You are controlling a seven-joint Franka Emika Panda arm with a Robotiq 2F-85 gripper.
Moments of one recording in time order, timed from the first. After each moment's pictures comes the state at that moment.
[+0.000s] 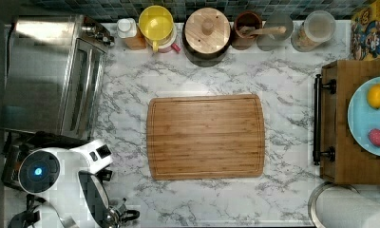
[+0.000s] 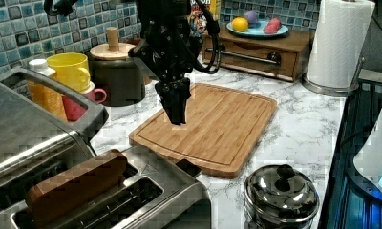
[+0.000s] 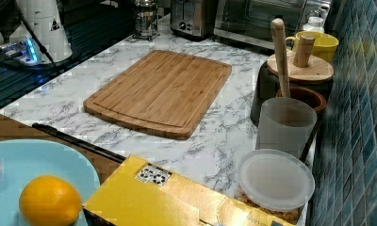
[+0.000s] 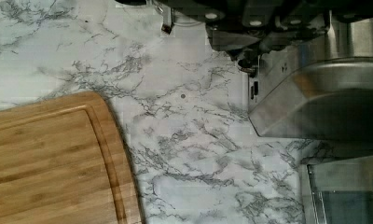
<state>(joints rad) 0.24 -0.09 0.39 -2.24 0.22 0.50 -0.02</state>
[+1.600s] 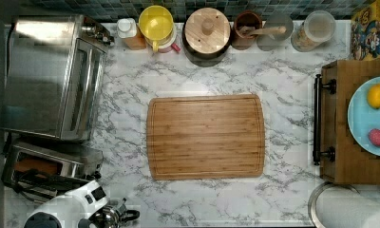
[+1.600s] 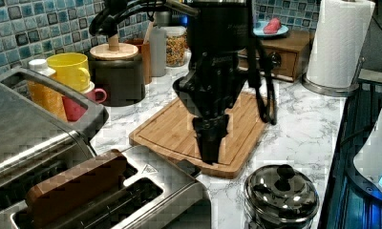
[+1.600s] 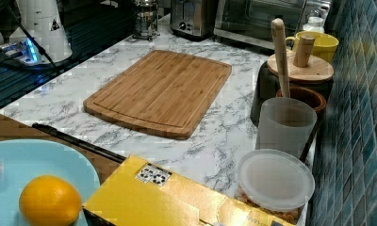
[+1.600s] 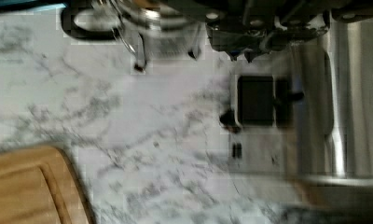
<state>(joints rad) 0.25 -0.28 0.55 -2.50 0.39 0.74 0.01</state>
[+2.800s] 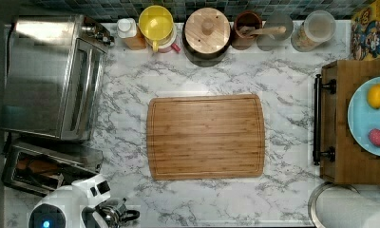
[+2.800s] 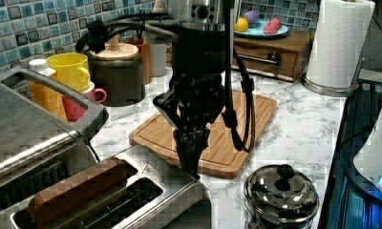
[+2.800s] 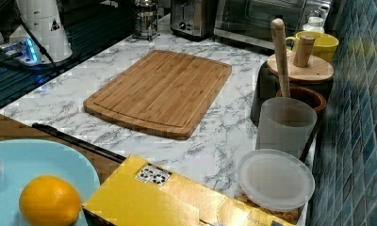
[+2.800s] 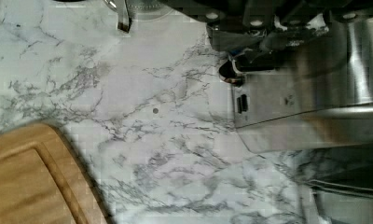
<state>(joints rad) 0.17 -0.17 0.63 -2.50 0.29 0.87 0.20</state>
